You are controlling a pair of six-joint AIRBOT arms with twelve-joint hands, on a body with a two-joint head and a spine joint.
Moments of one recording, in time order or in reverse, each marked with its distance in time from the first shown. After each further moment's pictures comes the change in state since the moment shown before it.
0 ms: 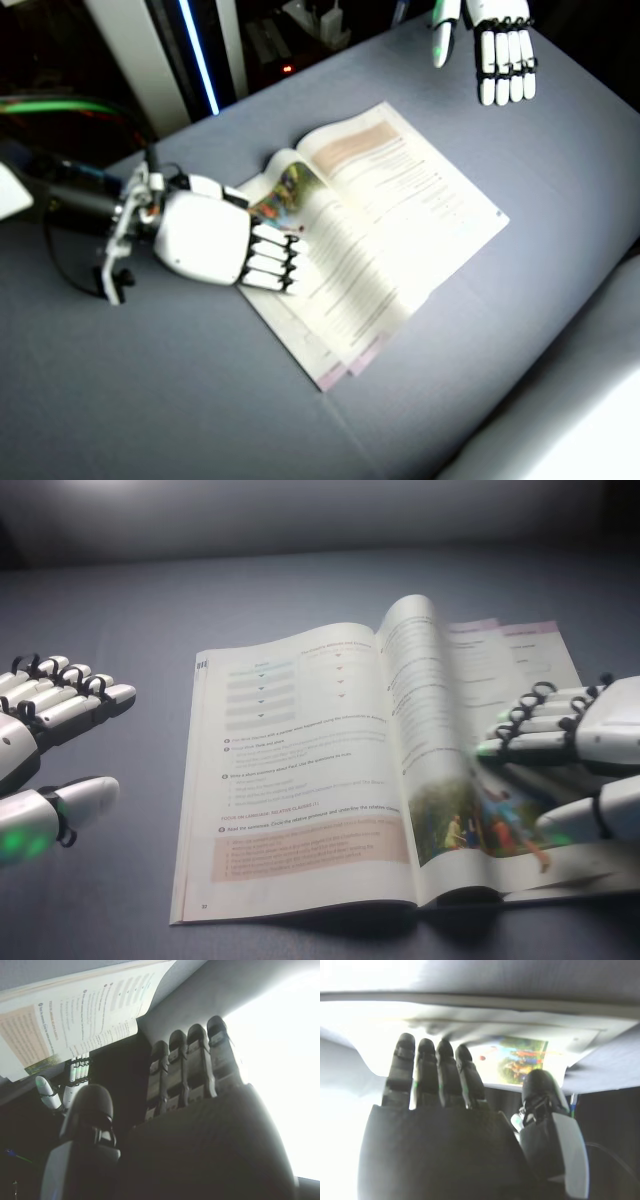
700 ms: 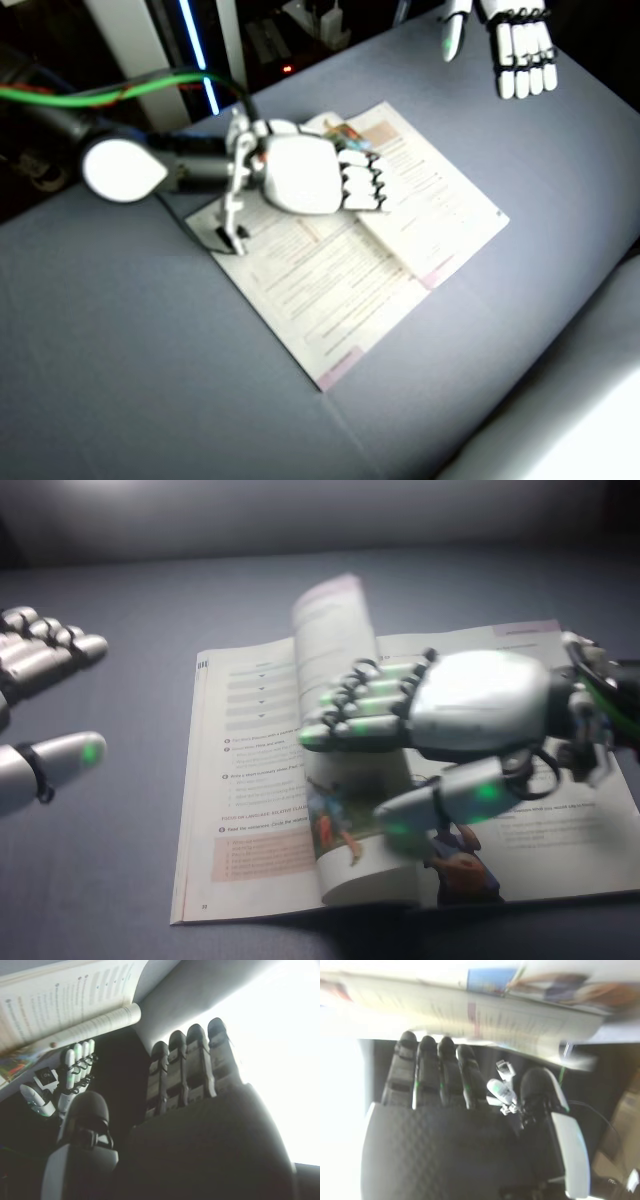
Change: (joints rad) left arm -0.022 0.033 0.023 -0.032 -0.061 0.000; right arm 0.212 -0.210 0.038 -0.132 0.113 0.002
